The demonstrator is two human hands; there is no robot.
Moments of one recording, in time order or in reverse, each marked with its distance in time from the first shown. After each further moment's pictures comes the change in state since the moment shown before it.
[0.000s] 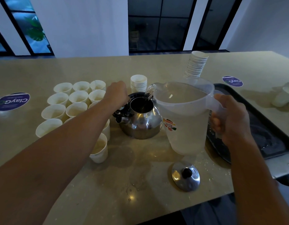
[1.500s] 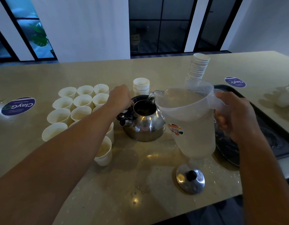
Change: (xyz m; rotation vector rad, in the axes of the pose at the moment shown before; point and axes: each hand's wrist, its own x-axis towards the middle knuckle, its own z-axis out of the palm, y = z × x) left_hand 0.002 -0.002 -0.001 -0.021 -0.030 -0.015; right_hand 0.013 -0.007 -0.006 -0.112 -0.077 -0.024
